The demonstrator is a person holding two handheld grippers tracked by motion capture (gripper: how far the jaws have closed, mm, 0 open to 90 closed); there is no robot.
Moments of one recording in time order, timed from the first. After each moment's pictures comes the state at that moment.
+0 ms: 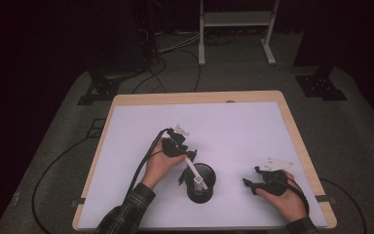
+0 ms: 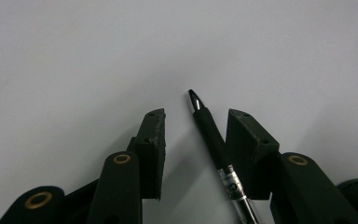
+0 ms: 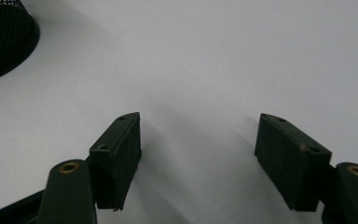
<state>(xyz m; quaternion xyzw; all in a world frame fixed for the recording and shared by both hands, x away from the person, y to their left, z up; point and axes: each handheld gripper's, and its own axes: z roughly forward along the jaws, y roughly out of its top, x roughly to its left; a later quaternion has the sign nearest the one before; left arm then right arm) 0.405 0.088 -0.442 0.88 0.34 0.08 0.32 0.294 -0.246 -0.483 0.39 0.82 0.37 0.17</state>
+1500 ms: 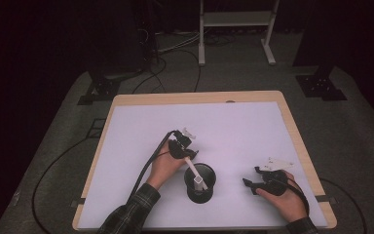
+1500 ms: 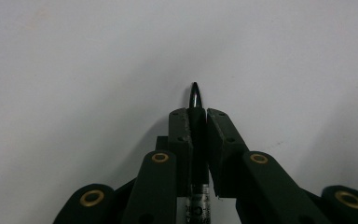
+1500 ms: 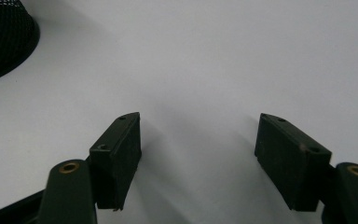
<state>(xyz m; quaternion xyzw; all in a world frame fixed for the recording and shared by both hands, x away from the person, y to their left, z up) 0.409 0.074 -0.456 0.89 0.33 0.08 0.30 0.295 -0.246 -0.483 0.39 0.82 0.38 0.17</state>
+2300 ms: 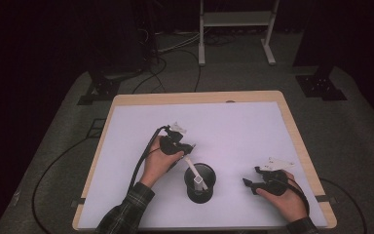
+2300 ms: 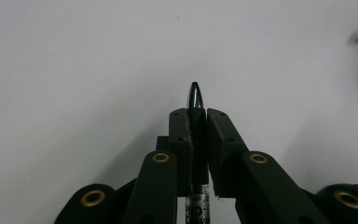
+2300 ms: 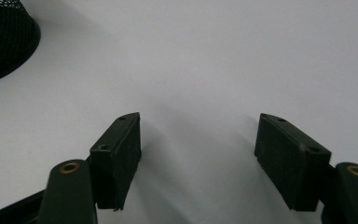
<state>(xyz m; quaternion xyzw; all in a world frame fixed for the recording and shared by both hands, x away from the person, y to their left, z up) 0.407 0.100 -0.430 0.86 0.34 0.07 0.37 0.295 -0.247 -0.483 0.39 0.82 0.38 0.17</state>
